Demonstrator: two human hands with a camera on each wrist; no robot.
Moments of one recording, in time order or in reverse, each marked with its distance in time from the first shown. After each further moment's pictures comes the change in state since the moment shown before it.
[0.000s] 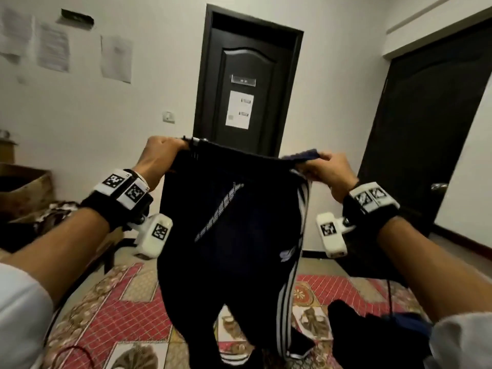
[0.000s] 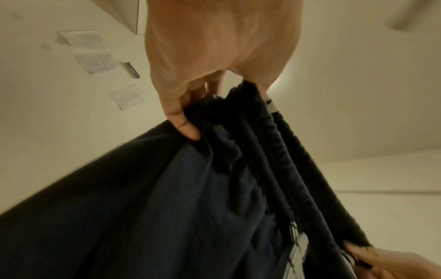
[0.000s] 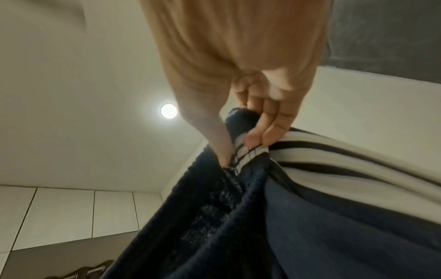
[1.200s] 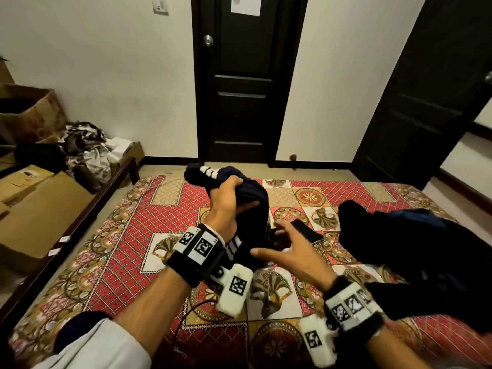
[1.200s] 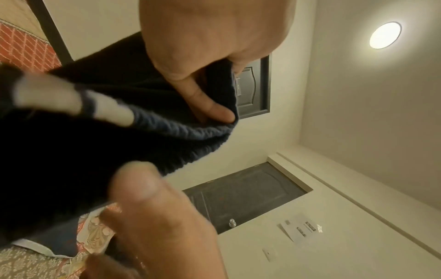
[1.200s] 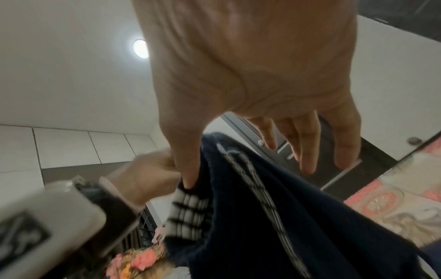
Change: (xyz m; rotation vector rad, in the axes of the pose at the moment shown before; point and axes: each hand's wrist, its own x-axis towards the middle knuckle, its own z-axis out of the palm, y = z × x) left_hand -0.233 -0.153 0.106 -0.510 0.114 -0.677; right_hand -0.293 0.204 0.061 -0.250 -0.528 0.382
